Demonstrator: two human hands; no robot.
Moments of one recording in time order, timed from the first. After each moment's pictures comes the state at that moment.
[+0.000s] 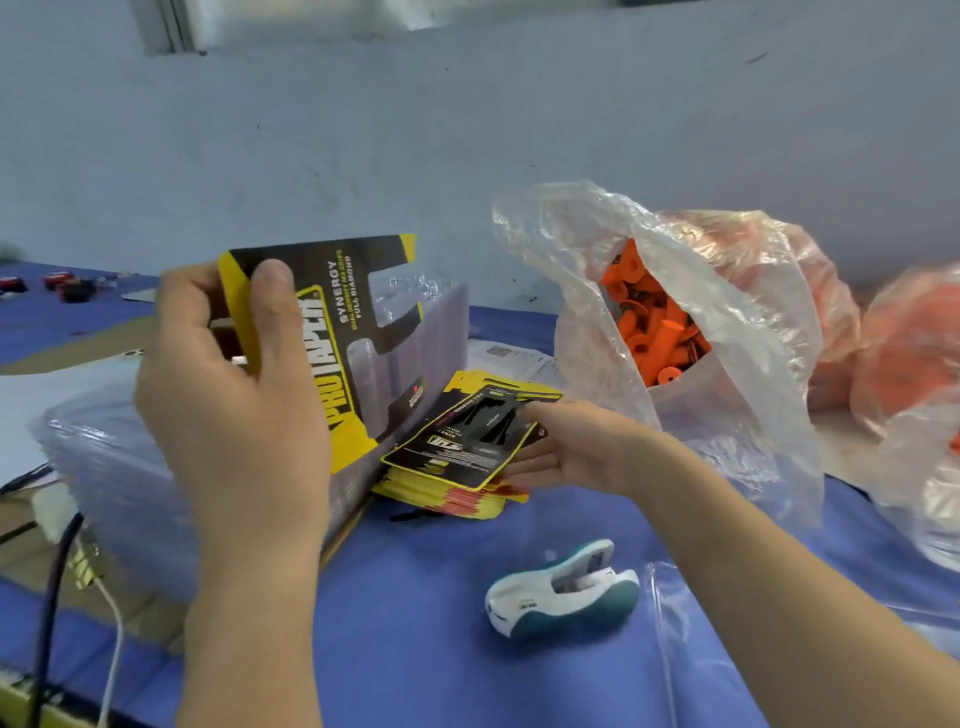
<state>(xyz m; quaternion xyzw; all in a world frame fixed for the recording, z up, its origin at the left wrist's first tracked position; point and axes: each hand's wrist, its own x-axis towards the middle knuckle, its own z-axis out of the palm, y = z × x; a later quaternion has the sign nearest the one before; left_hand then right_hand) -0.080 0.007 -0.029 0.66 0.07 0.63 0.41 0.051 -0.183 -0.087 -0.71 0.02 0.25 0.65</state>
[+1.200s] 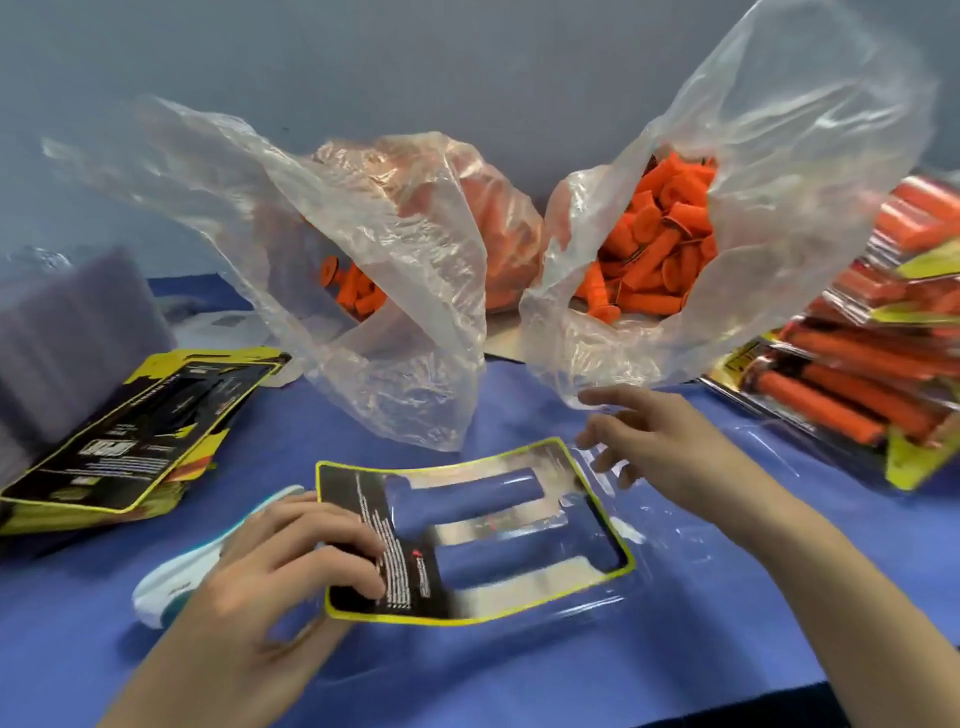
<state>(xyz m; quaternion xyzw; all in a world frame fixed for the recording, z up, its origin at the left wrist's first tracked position) -0.097 -0.150 -0.159 0.79 -0.48 0.25 0.29 -0.112 -0.485 -0.132 -0.84 0.08 -0.09 0.54</state>
